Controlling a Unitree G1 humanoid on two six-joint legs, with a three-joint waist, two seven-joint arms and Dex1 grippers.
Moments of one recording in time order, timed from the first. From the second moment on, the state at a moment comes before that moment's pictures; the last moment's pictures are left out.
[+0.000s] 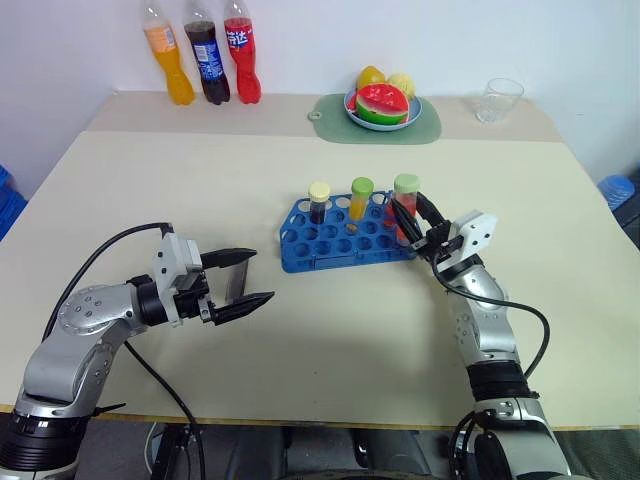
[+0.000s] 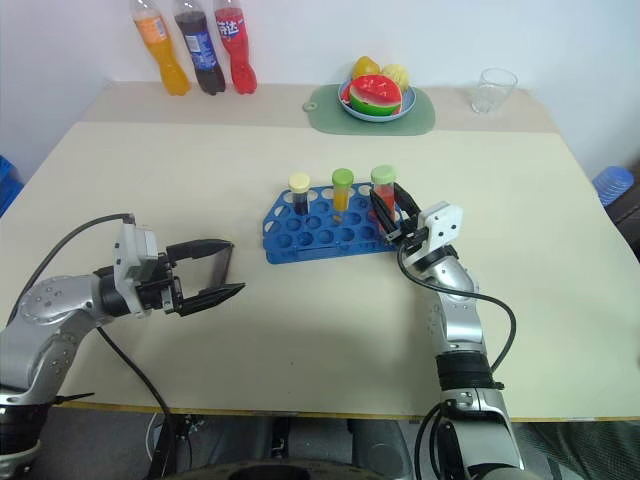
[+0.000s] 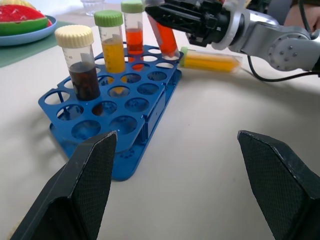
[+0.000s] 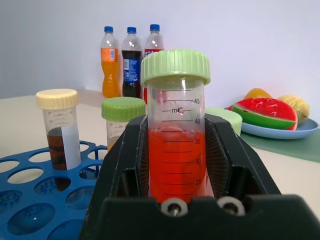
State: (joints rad) left arm -0.06 0.72 0.14 -0.36 -0.58 0.32 -1.02; right arm -0.33 -0.23 -0.10 0.24 0.26 -0.31 0.57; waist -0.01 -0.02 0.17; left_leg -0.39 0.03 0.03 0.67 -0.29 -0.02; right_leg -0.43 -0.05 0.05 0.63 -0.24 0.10
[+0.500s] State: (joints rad) left arm -0.07 0.71 0.14 -0.35 -0.58 0.32 -1.02; right arm -0.25 -0.30 -0.10 0.20 0.27 -0.25 0.60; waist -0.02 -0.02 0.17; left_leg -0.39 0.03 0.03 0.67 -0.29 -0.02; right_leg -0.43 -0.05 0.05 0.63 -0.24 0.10
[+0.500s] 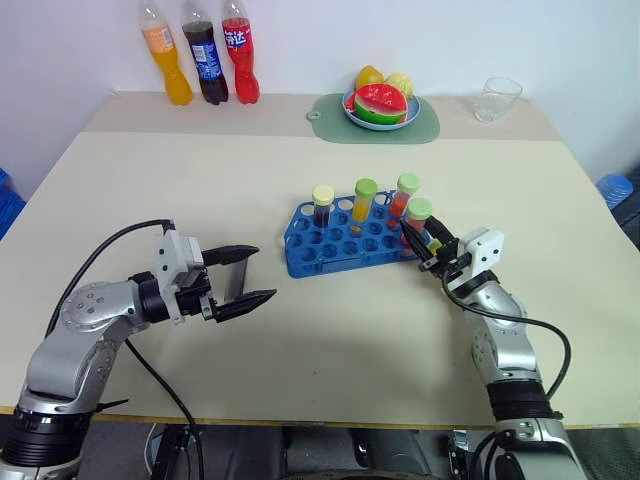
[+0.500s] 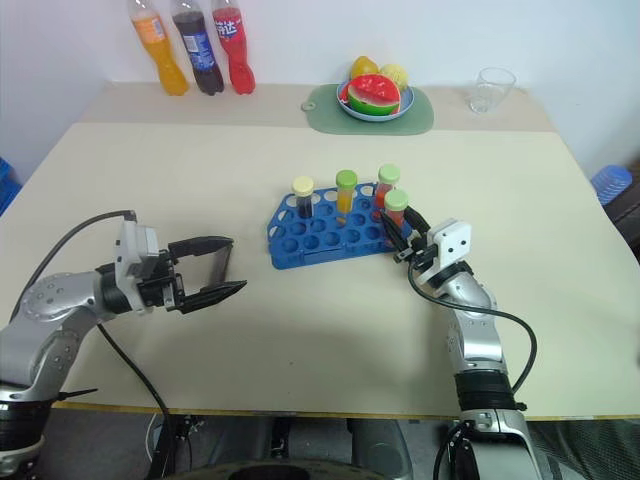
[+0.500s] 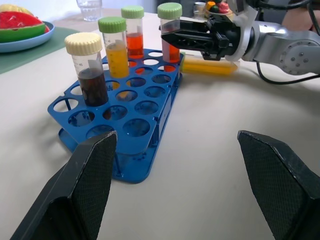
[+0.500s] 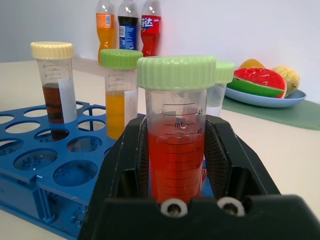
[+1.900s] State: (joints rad) left arm -0.02 0.65 0.11 -0.37 -0.58 0.33 -1.00; right arm -0.73 -0.86 0.21 0.08 0.44 1.41 0.66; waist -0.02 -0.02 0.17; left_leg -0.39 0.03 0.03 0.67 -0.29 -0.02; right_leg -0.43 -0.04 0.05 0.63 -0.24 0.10
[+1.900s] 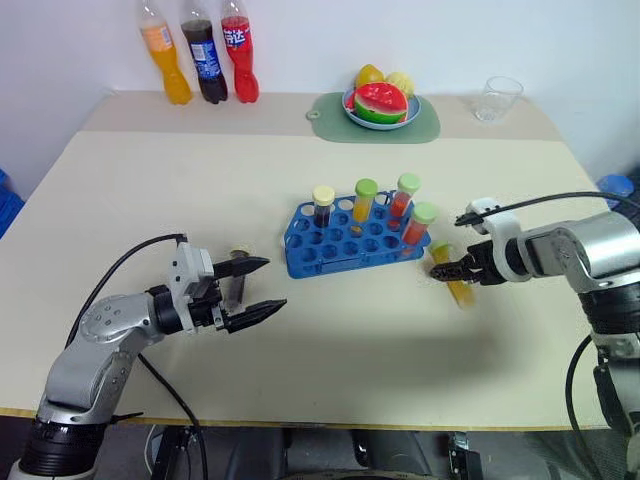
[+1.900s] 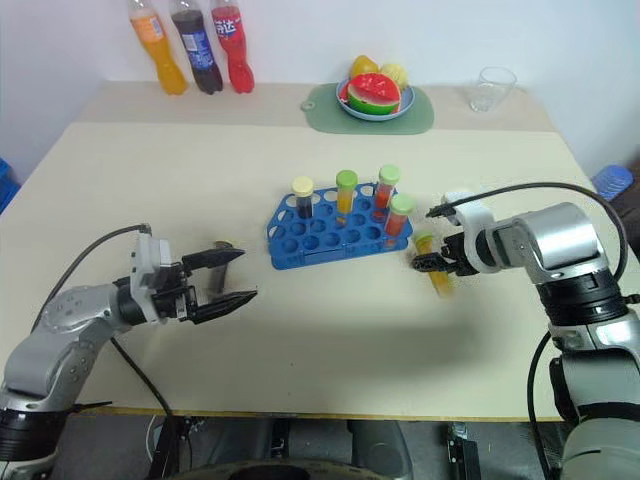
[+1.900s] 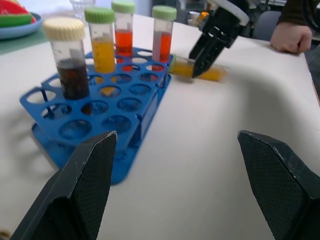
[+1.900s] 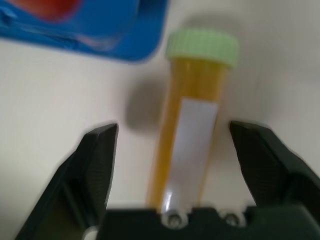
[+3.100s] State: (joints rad) left arm -0.09 0.66 0.11 -0.31 -0.60 0.32 -1.02; right arm -0.38 -0.34 0.04 -0.10 0.34 0.13 0.76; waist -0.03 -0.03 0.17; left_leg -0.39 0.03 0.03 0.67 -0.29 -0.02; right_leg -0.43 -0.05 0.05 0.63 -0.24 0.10
